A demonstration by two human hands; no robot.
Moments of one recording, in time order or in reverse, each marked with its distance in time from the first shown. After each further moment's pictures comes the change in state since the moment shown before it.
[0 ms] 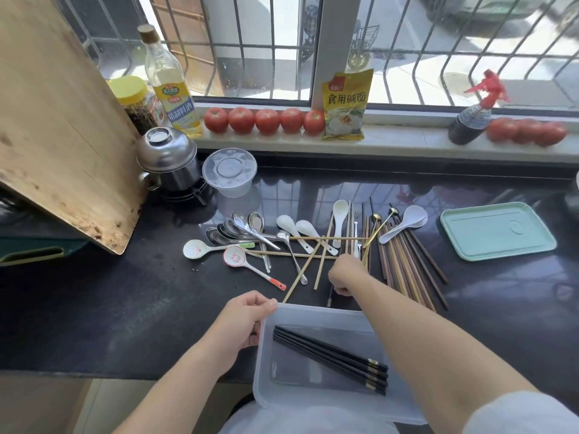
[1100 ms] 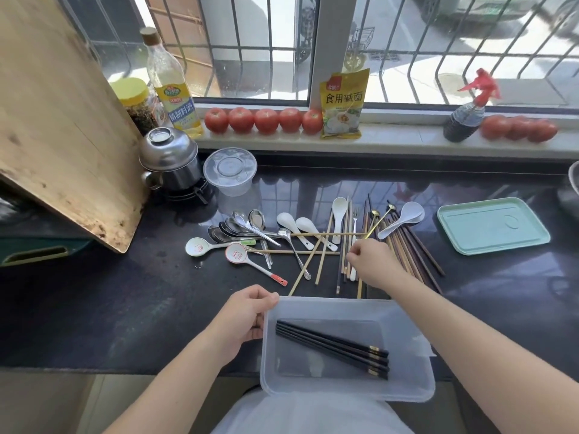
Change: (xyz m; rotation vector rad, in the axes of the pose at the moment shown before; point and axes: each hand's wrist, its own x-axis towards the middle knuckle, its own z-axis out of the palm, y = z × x) left_hand -0.007 0.005 -0.001 0.019 -0.019 -0.012; right_hand -0.055 0.038 -0.042 0.081 0.286 -0.289
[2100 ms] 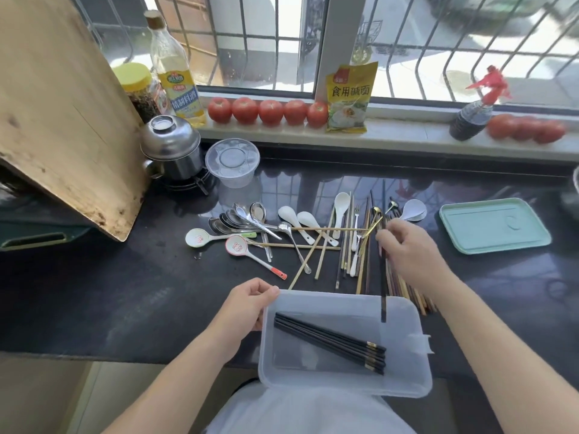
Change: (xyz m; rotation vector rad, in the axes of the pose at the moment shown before) left_hand 0.001 -0.008 0.007 0.004 0.088 0.094; right_hand -0.040 0.012 -0.048 0.407 0.220 -0.159
